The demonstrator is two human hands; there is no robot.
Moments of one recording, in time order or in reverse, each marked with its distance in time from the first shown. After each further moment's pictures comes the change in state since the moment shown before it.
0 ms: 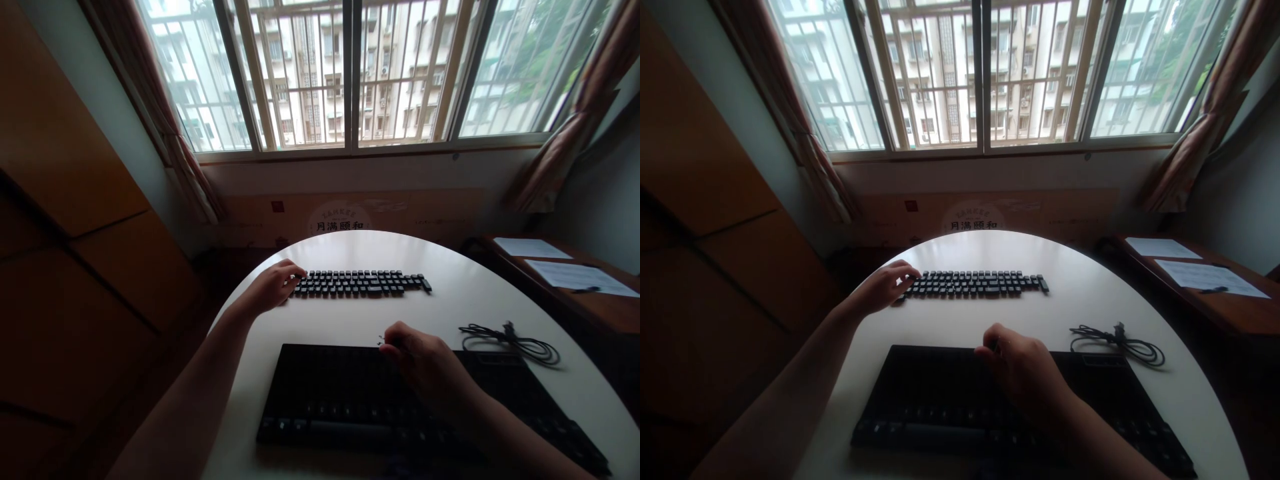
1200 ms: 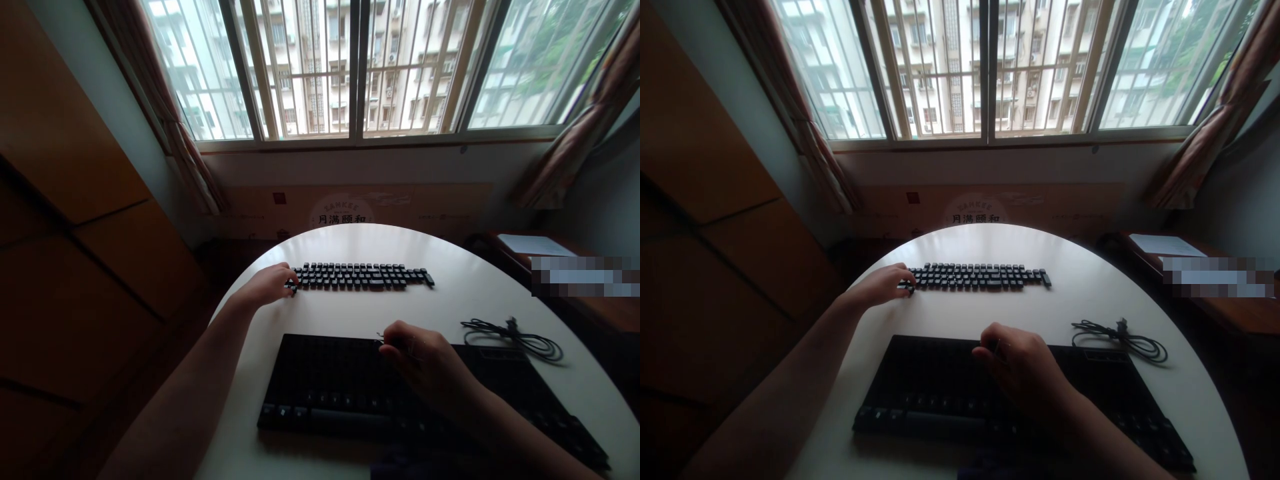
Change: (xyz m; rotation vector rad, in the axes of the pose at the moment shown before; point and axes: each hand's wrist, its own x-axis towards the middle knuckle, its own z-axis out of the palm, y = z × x) left_hand -0.003 -0.020 0.008 0.278 -0.326 -0.167; right_hand -0.002 0.001 0.001 0.065 -0.018 -0.124
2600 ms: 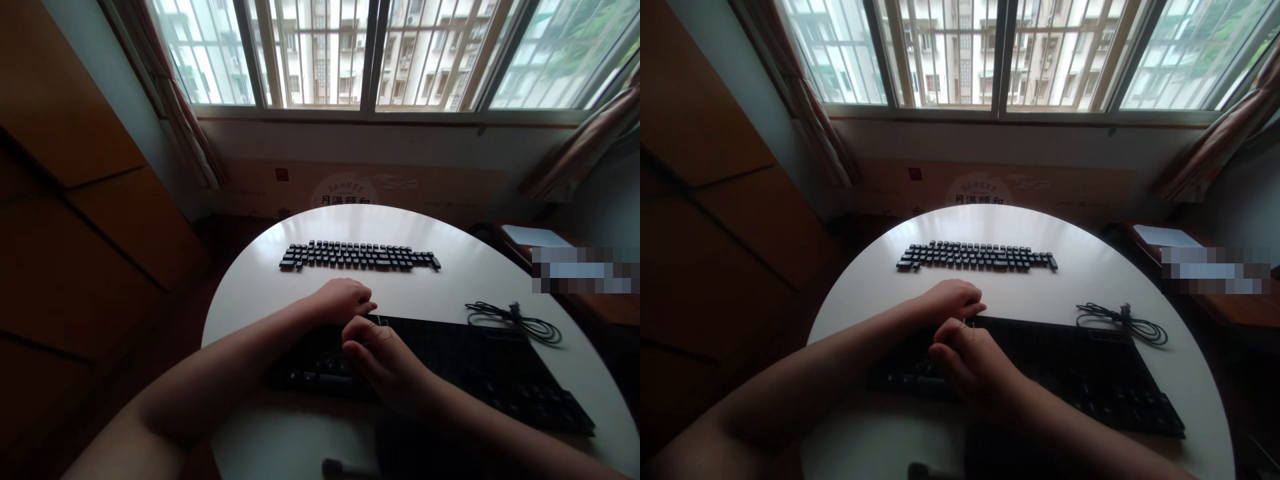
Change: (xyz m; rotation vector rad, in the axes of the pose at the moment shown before) left_hand -0.003 0.143 0.044 -0.159 -0.010 0.409; right_hand 0.003 -0.040 0.058 0.586 -0.255 0.184
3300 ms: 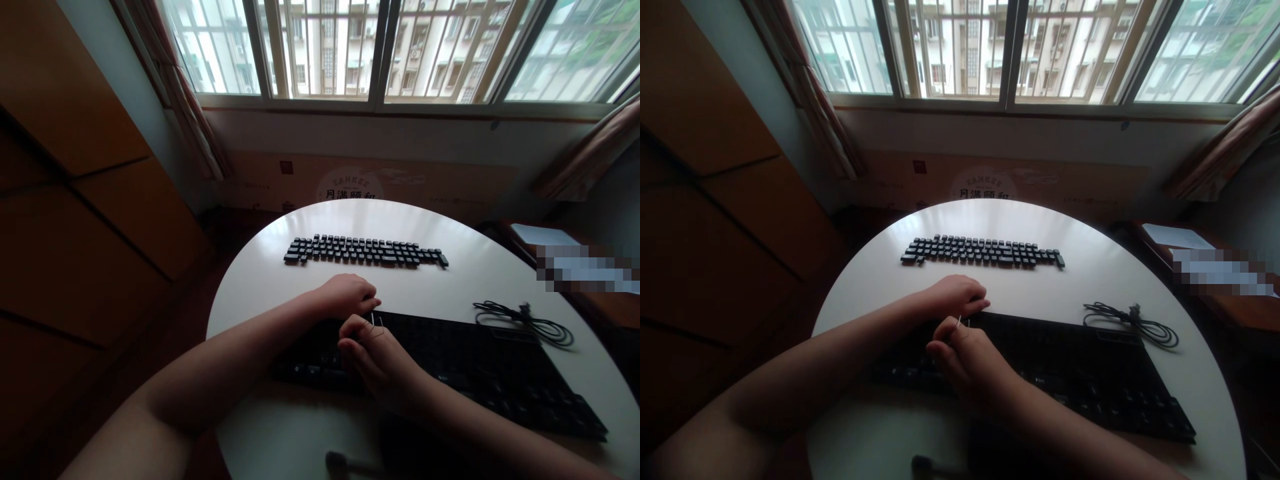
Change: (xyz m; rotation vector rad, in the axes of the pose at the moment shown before) left_hand 0.002 -0.004 0.005 0.009 -0.012 0.002; right_hand 0.006 0.003 0.010 -0.087 -0.009 0.014
